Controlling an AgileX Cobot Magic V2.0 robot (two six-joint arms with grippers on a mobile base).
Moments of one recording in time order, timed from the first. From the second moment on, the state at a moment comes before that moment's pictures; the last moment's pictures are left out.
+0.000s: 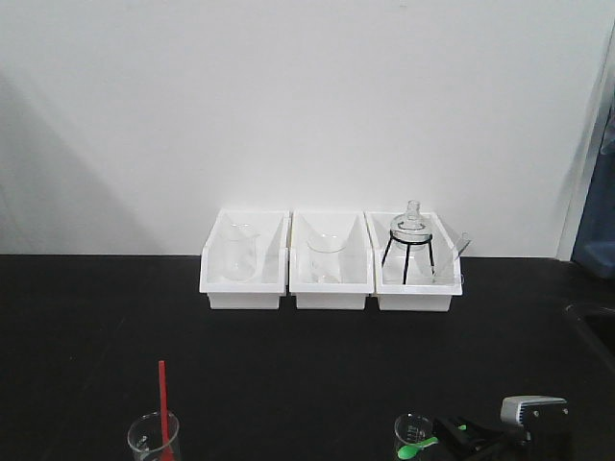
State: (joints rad) left arm -0.09 0.73 -0.59 -0.14 0.15 0.00; right arm 0.07 1.94 -0.54 -0.47 -1.09 0.49
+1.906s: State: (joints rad) left arm -0.13 0.88 -0.59 -0.22 0.26 0.10; right arm 0.07 1.52 -0.54 -0.54 -1.02 0.49
